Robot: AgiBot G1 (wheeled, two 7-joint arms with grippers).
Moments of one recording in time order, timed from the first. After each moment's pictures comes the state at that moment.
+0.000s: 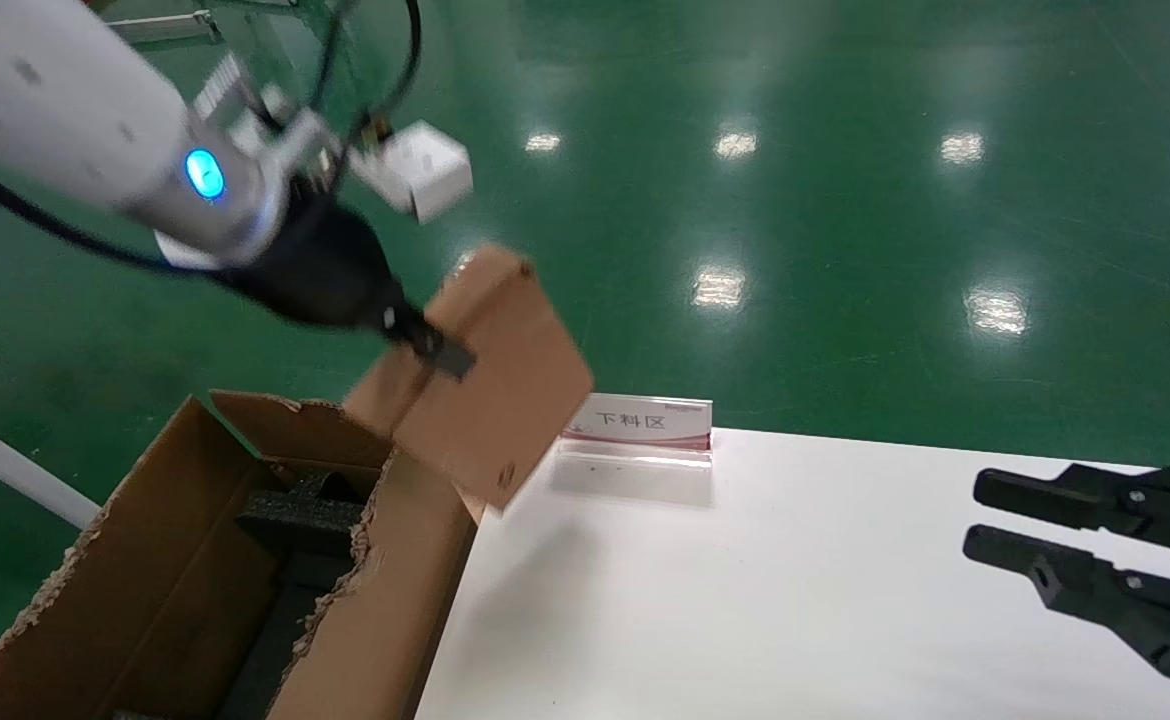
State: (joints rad) left arm -2.19 0.74 1.26 -1.47 1.74 1.61 -1.69; right arm 1.07 -0.61 -0.28 1.28 -0.73 -1.50 0.19
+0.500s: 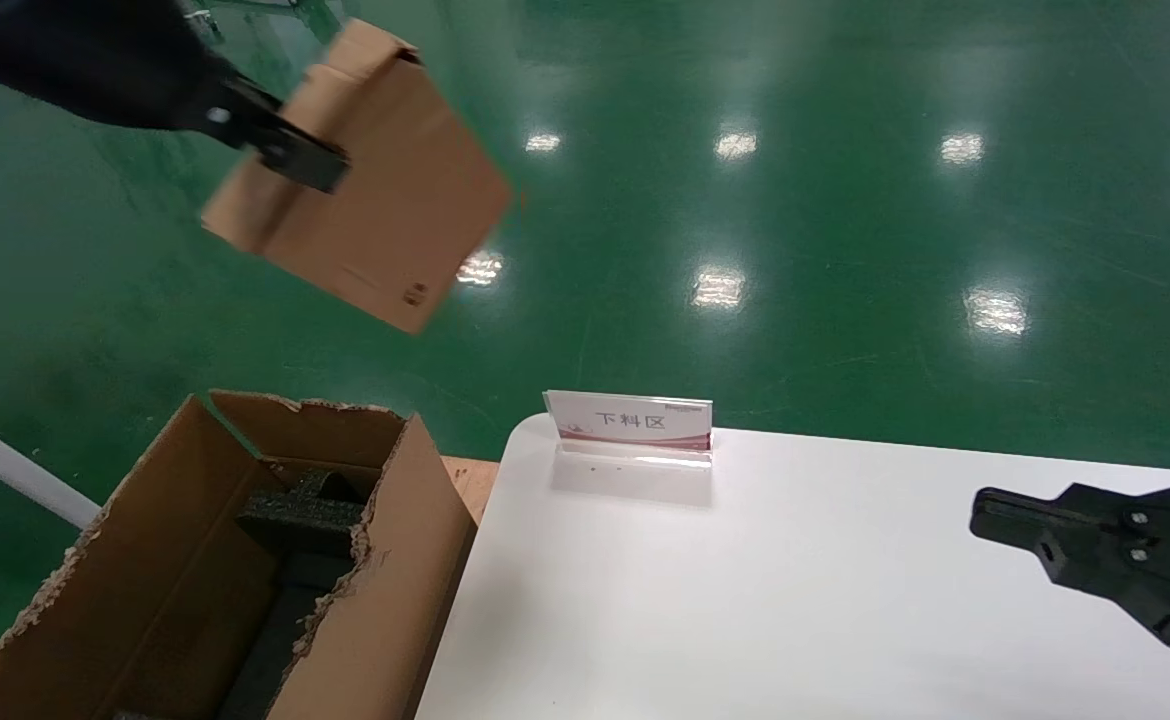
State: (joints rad) left arm -2.41 0.67 1.20 -1.48 1.84 1.71 -1.53; right arm 1.07 -0.61 -0.28 1.28 -0.73 -1.50 0.19
